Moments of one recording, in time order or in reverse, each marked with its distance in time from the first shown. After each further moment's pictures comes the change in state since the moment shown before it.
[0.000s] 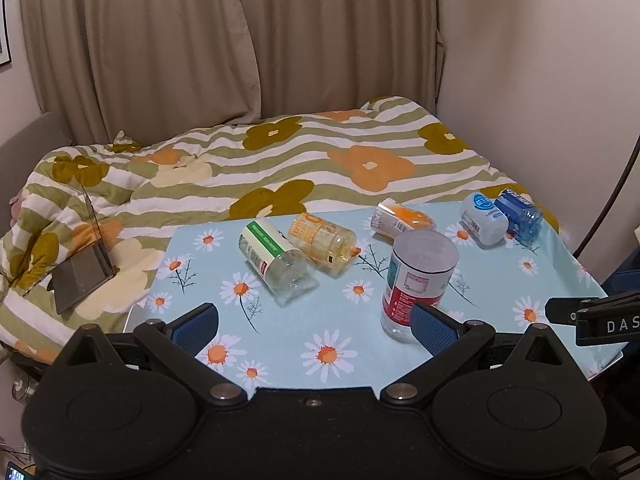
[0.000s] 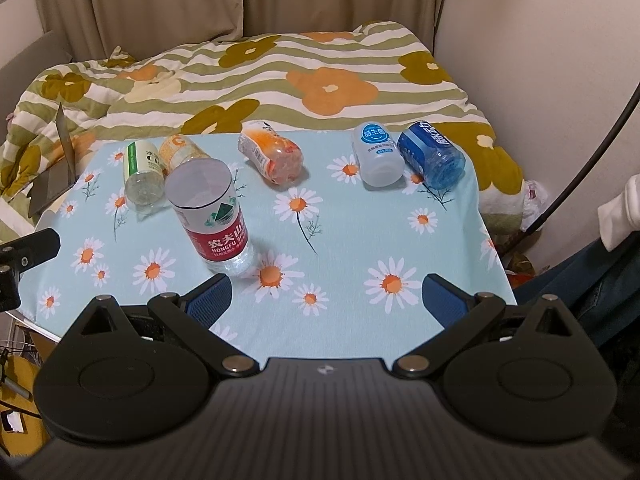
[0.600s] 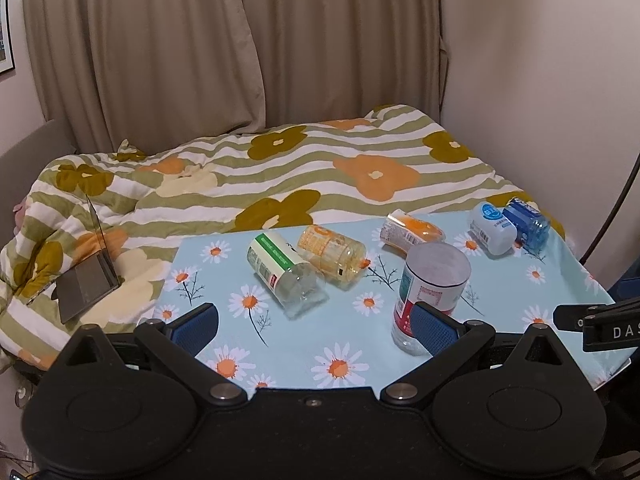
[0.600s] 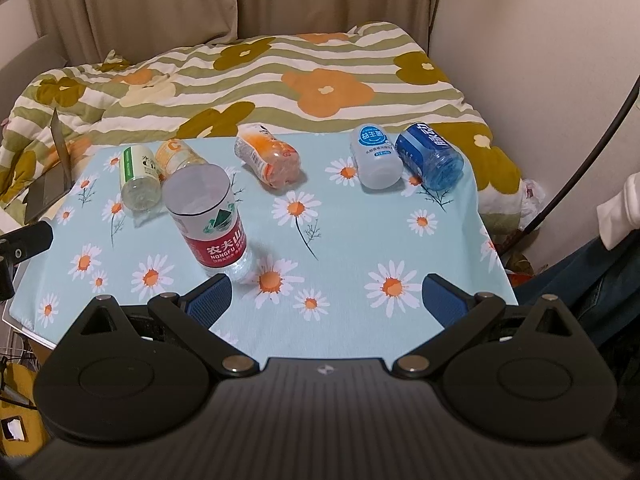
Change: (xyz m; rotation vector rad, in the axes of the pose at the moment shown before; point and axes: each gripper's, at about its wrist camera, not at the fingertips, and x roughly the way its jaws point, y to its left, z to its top) left arm 0.004 0.008 0.006 0.009 -0.031 0.011; right arm 0.000 0.003 0.004 0.009 -0.001 -0.008
